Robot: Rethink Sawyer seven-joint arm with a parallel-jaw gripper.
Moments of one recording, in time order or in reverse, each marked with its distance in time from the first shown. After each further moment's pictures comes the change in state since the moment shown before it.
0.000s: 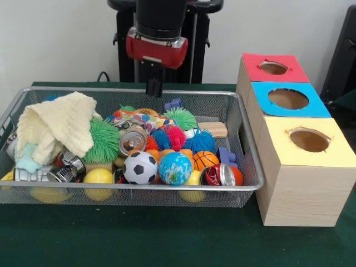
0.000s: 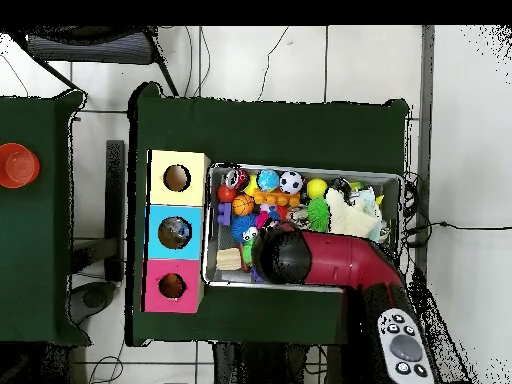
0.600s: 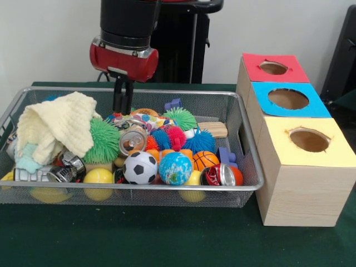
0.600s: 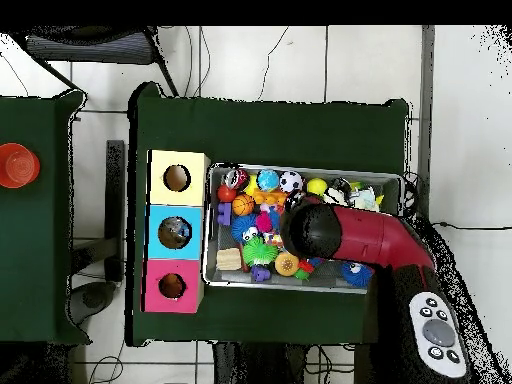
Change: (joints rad) arm -0.056 0.039 0.014 -0.144 0.000 0.000 0.000
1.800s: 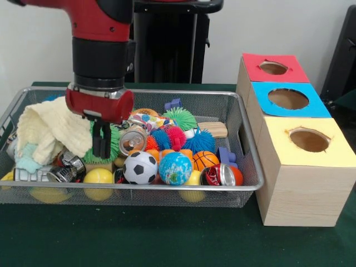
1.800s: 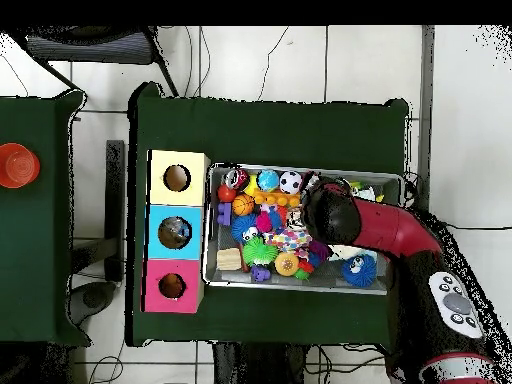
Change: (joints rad) arm -0.125 0.156 0.096 -0.070 -0.001 -0.187 0.000
